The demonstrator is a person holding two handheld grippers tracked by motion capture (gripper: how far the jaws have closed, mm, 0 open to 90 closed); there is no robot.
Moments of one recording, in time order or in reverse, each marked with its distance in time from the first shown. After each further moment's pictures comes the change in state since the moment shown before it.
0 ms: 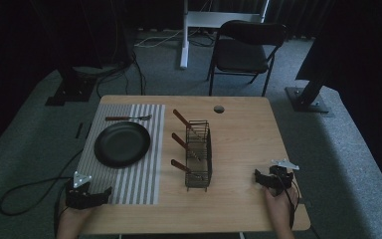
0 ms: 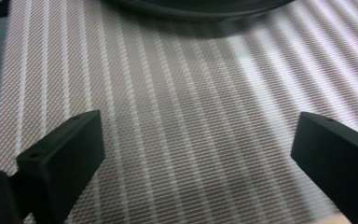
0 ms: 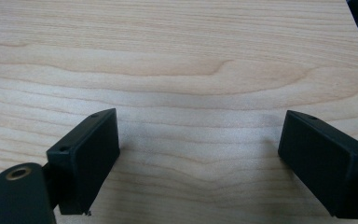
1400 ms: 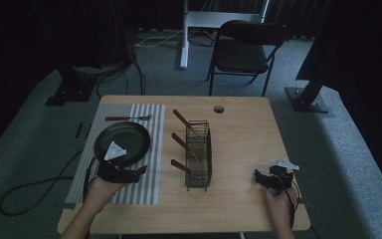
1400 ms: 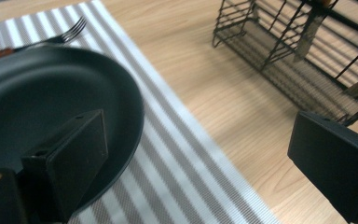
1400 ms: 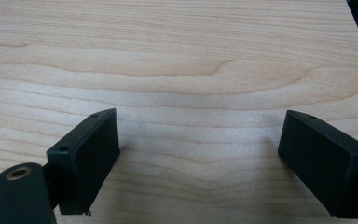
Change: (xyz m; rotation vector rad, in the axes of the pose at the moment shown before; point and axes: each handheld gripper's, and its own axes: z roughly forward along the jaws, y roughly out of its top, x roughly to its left) left arm -0.081 0.110 -0.007 -0.096 -0.238 0.208; right arm 0.000 0.000 0.000 -0.001 0.001 -0.001
